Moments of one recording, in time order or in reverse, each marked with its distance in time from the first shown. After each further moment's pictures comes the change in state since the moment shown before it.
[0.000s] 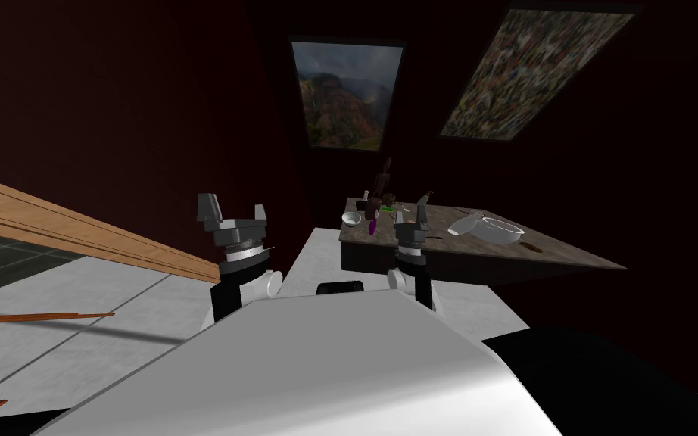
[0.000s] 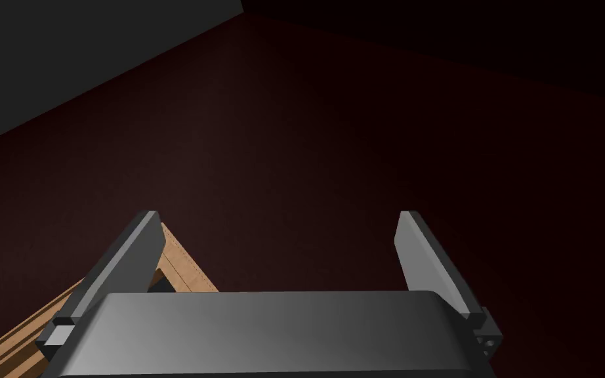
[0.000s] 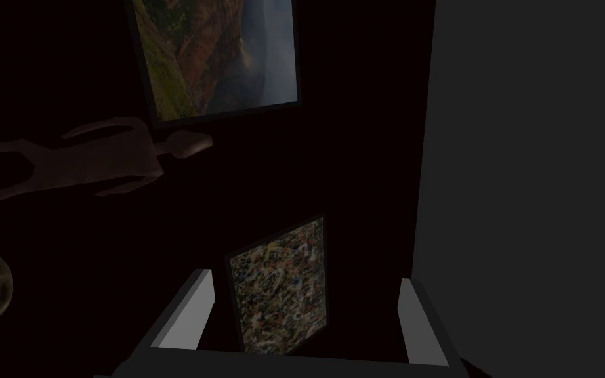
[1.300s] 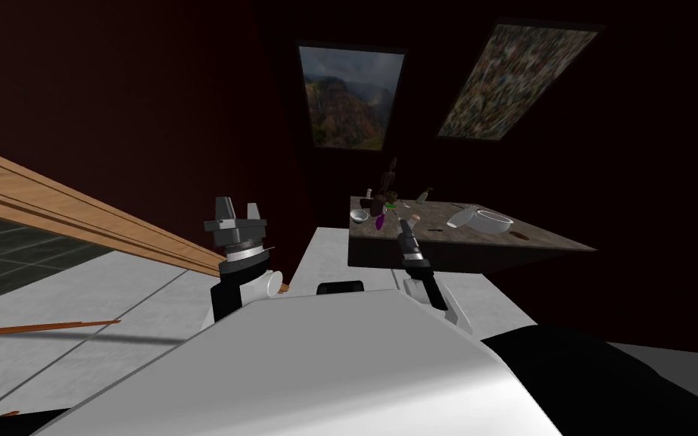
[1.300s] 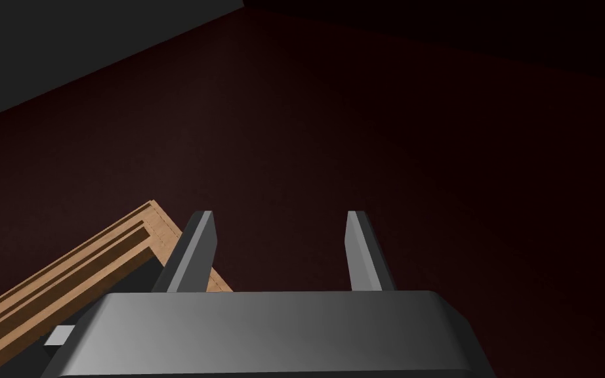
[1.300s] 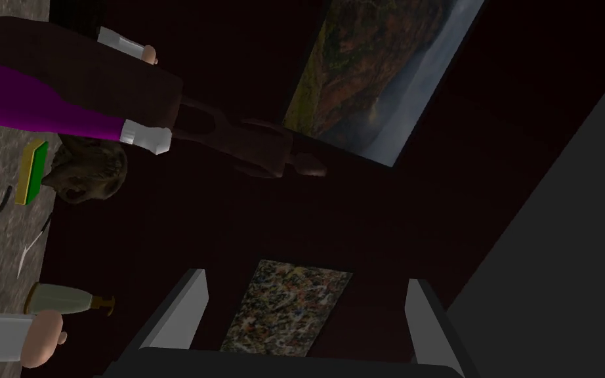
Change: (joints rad) left arm 0.000 0.000 0.000 0.000 0.000 0.000 0.000; right arm 0.074 -0.241 -0.127 0.144 0.048 0.136 0.154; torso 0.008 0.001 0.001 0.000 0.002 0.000
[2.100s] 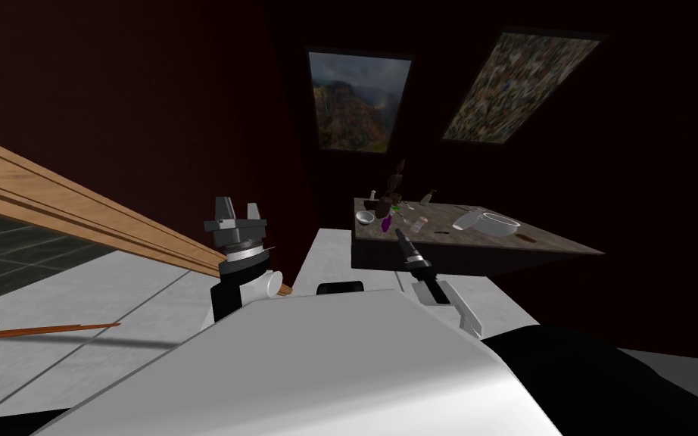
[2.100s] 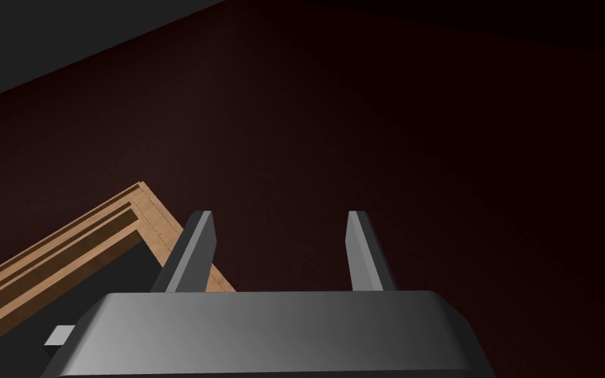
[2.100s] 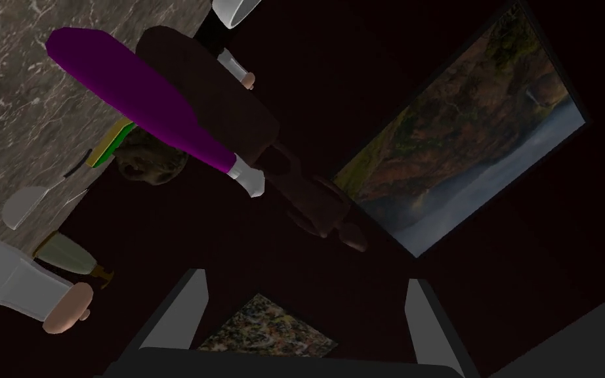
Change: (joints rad) left arm 0.000 0.000 0.000 0.000 0.000 0.000 0.000; right arm 0.006 -0.155 -0.040 0.143 0.097 0.110 0.104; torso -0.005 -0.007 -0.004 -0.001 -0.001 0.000
